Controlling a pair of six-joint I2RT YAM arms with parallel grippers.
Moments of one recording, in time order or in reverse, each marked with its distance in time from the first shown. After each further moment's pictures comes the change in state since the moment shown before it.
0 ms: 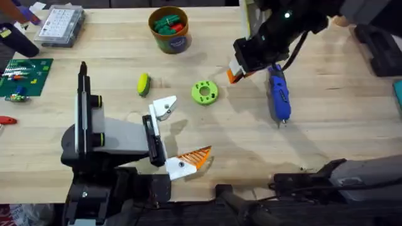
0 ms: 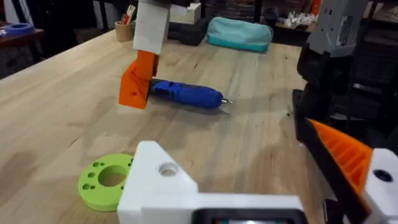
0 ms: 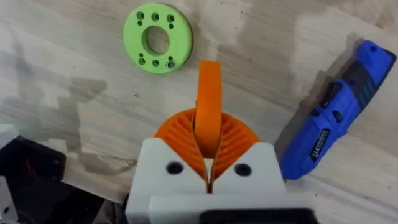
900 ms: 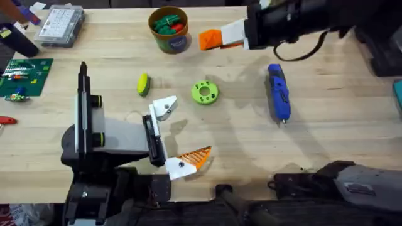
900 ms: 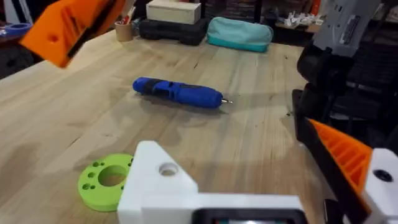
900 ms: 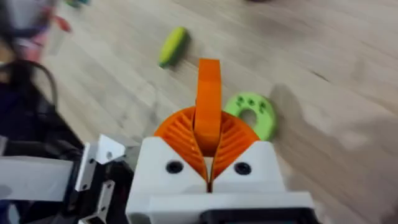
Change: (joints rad) left arm 0.000 0.000 0.000 0.000 0.000 0.000; right arm -0.128 -0.203 -0.228 0.547 -0.452 0.035
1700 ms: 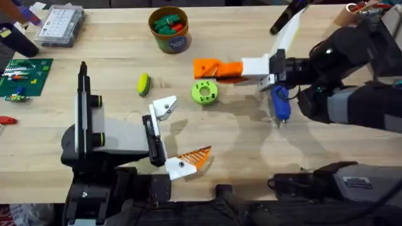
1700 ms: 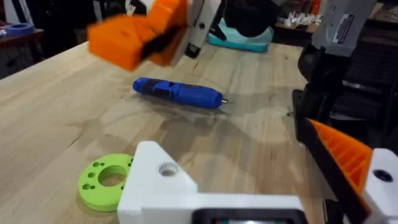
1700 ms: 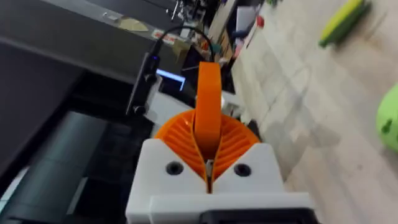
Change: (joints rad) left arm 0.000 0.000 0.000 0.000 0.000 0.000; right arm -0.171 0.067 -0.796 1.798 -0.771 1.094
